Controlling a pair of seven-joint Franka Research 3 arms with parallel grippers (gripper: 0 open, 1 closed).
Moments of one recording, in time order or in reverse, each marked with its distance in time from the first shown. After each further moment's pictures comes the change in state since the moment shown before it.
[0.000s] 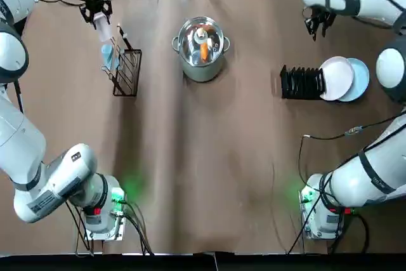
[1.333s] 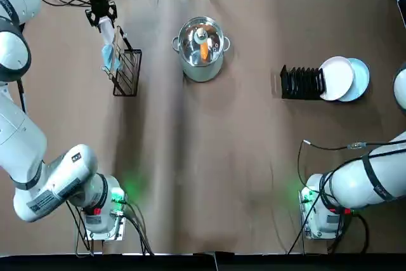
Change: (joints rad) left arm -0.025 0.021 0.000 -0.025 0.036 0.035 -0.027; right arm 0.045 -0.158 0.017 0.339 0.237 -0.346 -0.050
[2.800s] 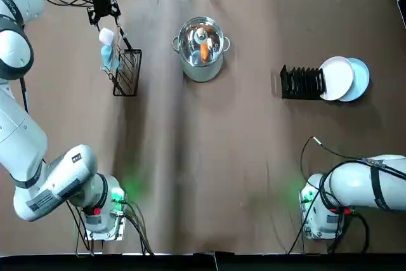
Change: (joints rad) left arm -0.020 0.033 0.000 0.019 0.062 0.014 -0.057; right arm -0.065 -0.335 -0.034 -0.307 0.018 0.063 -0.006
